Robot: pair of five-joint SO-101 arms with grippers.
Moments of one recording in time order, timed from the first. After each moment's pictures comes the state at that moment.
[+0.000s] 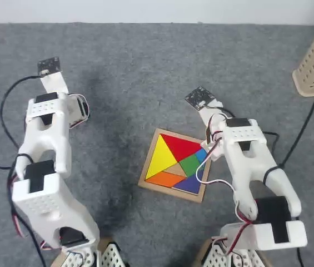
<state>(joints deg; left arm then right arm) -20.0 19.1 14.1 52.2 10.2 -9.1 -3.4 38.3 48.7 32.3</state>
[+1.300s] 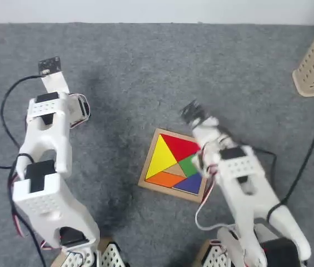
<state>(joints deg) -19.6 19.1 14.1 52.2 10.2 -16.2 -25.1 59.0 42.3 23.9</state>
